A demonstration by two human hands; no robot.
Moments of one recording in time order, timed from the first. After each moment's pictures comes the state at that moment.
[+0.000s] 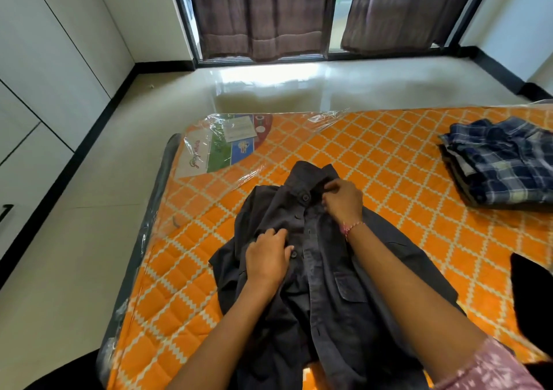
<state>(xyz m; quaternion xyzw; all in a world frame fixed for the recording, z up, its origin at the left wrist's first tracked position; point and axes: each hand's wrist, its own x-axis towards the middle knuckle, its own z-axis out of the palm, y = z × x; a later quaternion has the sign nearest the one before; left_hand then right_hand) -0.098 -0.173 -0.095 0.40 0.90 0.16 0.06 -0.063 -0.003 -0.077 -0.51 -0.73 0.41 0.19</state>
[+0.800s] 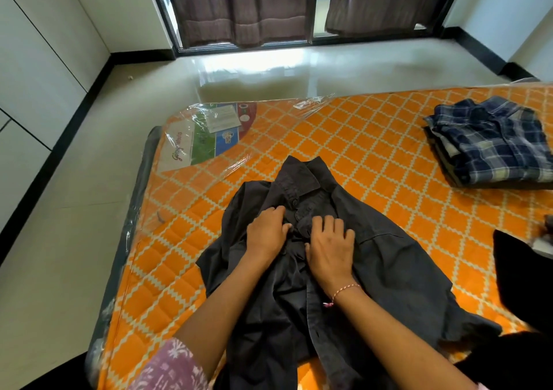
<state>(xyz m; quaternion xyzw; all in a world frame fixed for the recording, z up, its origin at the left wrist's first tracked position) -0.113 -0.138 -0.108 0.41 0.89 0.16 0.11 0.005 -0.082 -0.119 -0.41 -0.91 -0.04 0.04</state>
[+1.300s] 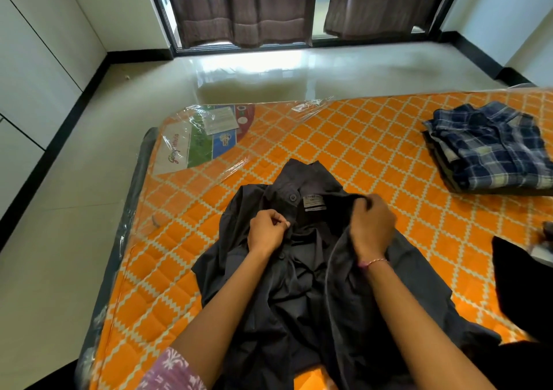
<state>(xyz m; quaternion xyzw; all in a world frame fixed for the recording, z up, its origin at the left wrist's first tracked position) -0.119 -0.124 -0.112 0.21 0.85 0.39 0.28 0.008 -0.019 -0.080 -0.59 -0.66 0.31 0.34</state>
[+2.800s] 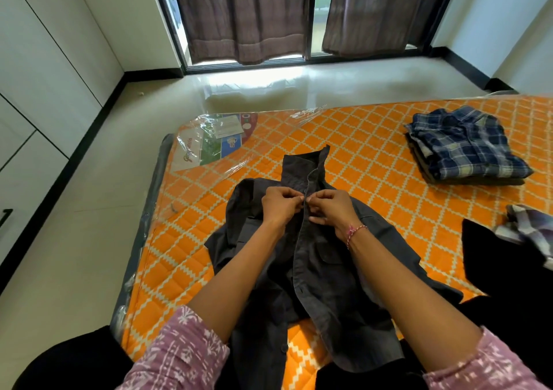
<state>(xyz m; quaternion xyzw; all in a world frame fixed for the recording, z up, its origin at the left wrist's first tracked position) -0.069 -0.131 -0.040 0.18 0.77 0.53 0.29 0.021 -0.058 -0.039 -0.46 -0.58 0.65 0.17</state>
